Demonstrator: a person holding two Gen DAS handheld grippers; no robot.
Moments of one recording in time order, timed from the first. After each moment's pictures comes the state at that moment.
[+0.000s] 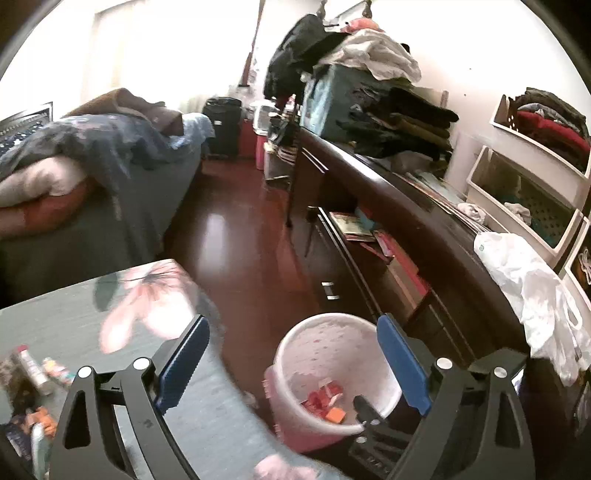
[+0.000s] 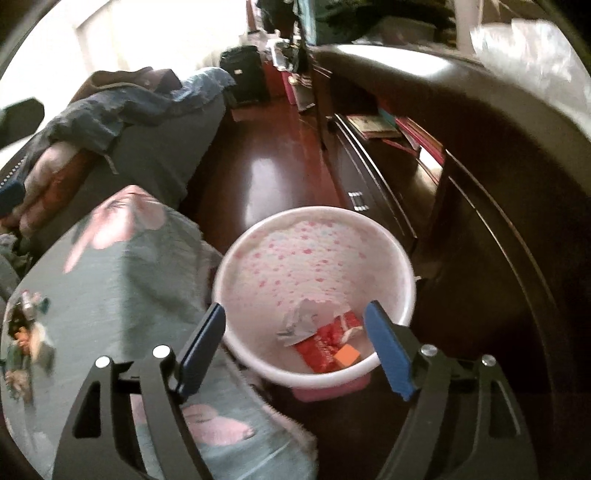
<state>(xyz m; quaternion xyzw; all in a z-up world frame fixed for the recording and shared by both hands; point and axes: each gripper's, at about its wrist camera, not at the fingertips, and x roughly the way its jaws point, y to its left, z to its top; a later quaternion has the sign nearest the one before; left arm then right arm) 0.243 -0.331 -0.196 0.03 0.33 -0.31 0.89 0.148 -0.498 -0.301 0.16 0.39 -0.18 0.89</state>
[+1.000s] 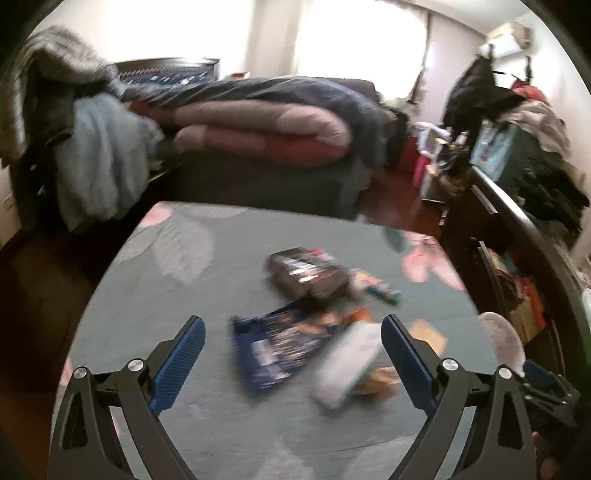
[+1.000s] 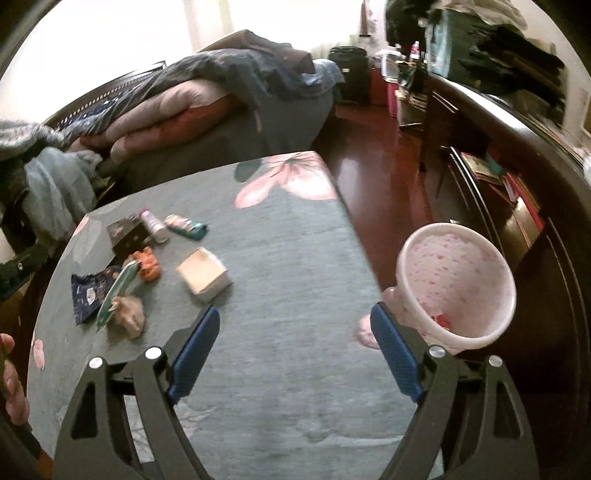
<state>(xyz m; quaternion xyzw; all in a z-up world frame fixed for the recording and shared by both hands) 0.210 -0.014 -0.220 -0.06 0.37 -0.03 0.93 0.157 -0.306 -0.256 0.07 0.41 -0.03 0.91</state>
